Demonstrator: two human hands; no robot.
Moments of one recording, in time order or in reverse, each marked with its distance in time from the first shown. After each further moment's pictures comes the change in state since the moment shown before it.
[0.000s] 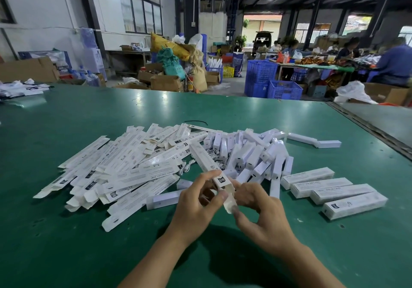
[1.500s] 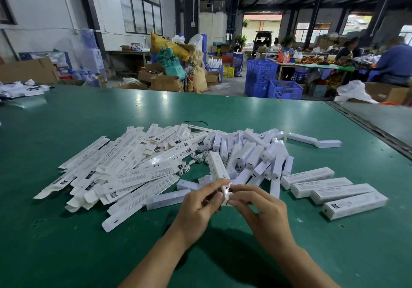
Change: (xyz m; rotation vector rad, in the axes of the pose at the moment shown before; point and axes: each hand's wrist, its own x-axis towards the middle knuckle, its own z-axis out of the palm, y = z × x) left_hand 0.000 -0.007 0.000 -0.086 -0.150 -0.067; right_hand 0.004 0.005 0.009 -0.182 0.228 -0.144
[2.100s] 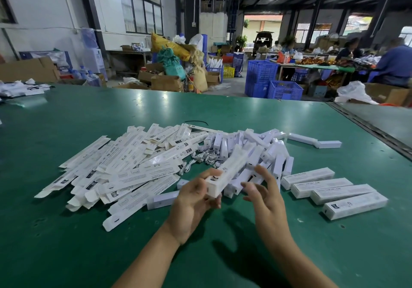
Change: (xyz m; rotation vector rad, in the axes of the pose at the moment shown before) left_hand -0.002 0.020 -0.008 -0.619 -0.032 -0.066; right_hand -0.003 0.003 0.006 0.446 0.096 0.587
